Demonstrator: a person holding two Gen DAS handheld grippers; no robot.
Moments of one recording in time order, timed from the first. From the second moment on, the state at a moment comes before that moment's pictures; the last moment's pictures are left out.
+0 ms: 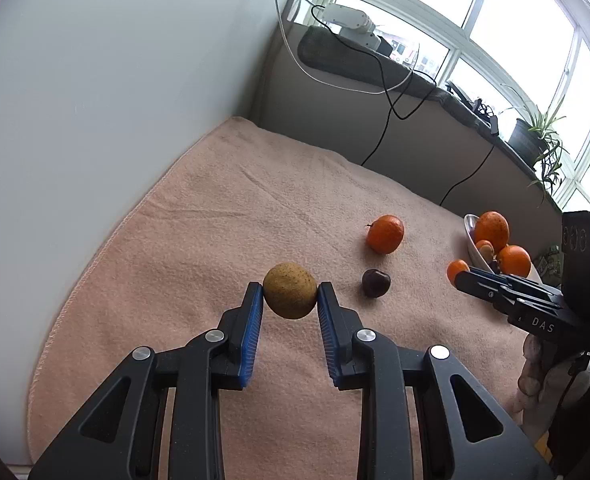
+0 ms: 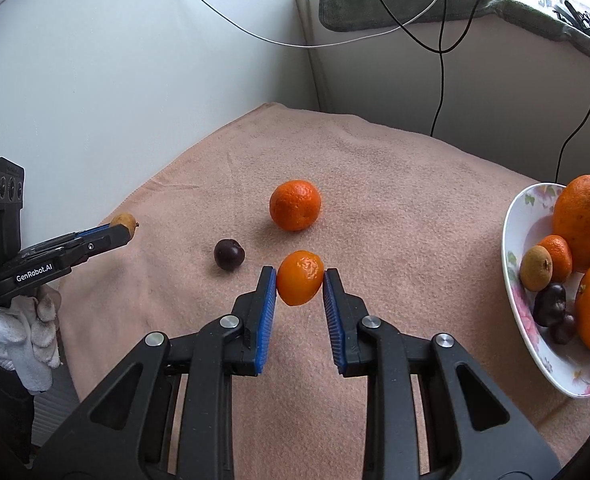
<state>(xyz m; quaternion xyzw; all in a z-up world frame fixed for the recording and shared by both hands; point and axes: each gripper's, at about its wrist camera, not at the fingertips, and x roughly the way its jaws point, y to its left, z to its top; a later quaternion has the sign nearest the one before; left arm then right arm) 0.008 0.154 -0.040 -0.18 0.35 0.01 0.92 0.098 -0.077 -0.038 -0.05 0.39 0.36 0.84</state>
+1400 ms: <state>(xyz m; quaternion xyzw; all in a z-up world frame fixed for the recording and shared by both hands) 0.138 -0.038 -0.009 -0.11 0.36 -0.19 0.91 0.112 -0.230 -0.015 0.01 0.36 0.23 0.90</state>
